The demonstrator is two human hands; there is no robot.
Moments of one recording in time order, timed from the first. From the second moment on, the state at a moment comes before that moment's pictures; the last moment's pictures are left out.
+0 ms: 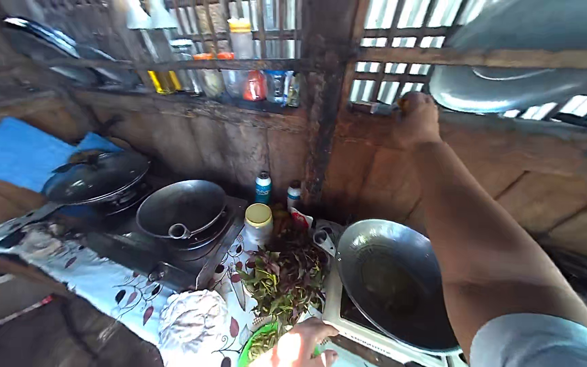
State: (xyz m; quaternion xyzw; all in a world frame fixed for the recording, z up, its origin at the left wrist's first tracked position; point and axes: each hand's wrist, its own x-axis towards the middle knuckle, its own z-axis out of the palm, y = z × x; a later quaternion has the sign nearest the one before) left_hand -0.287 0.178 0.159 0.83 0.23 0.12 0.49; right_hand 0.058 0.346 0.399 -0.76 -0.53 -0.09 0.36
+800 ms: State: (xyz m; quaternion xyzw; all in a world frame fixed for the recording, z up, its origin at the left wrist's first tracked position) left_hand -0.362 0.306 0.300 0.97 0.09 0.19 0.15; right_hand -0.144 0.293 0.294 -0.57 -0.72 -0.31 0.24
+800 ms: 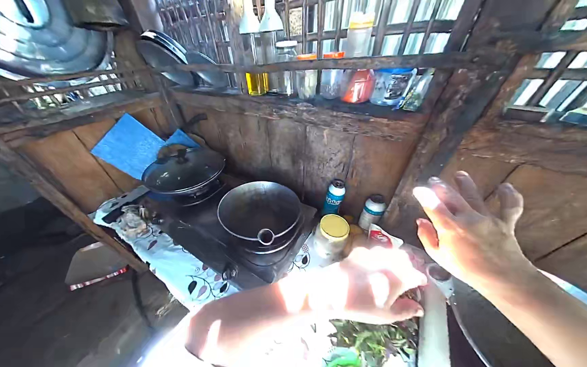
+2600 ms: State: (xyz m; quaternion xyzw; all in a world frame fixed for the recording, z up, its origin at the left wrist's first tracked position) left_hand -0.476 0.839 0.533 0.60 0.31 0.73 0.11; right_hand -0.287 0.434 0.362 -0.59 -0.80 -0.09 0.11
